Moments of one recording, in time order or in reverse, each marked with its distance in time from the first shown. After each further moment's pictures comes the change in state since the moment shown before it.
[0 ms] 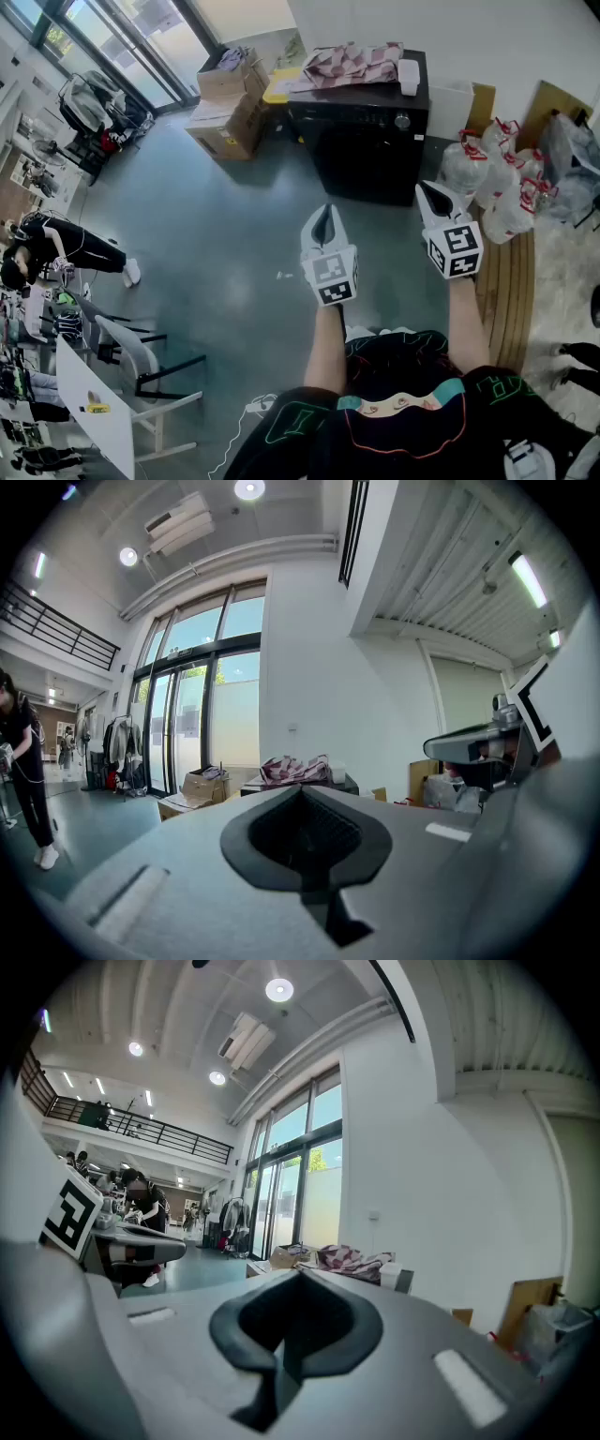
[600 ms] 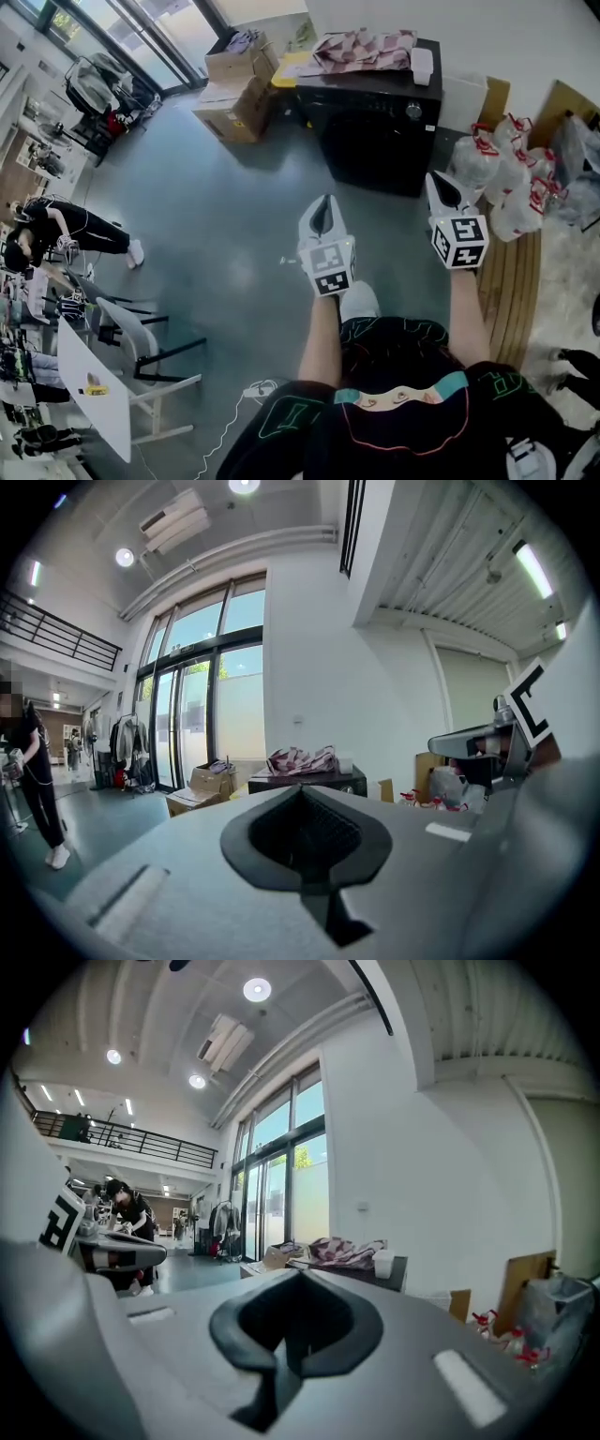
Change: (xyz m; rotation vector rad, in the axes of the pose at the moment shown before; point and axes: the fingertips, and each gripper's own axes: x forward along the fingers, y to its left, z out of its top) left arm 0.012 0.012 -0.013 0.009 0.061 0.042; right arm 0.020 -0.026 -0.017 0.088 0.008 -0.060
